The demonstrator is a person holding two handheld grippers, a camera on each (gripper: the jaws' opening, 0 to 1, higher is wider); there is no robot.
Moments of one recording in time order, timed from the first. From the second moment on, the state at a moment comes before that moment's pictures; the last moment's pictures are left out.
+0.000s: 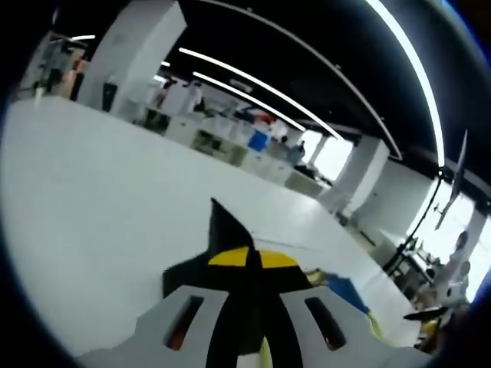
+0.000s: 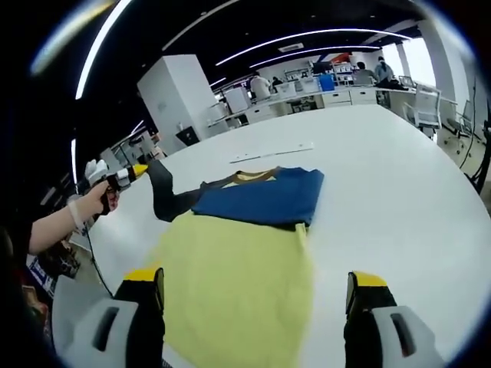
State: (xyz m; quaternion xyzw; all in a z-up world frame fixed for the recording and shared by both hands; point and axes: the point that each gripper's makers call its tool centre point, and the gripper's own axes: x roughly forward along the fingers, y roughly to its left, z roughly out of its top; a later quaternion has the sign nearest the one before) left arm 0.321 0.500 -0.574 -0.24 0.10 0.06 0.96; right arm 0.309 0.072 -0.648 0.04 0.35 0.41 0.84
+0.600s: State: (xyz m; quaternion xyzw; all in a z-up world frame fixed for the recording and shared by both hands) left arm 0.379 0.389 -0.573 -0.25 0.12 0.00 0.96; right arm 0.319 0.037 -0.656 0.06 0.35 0.41 0.84
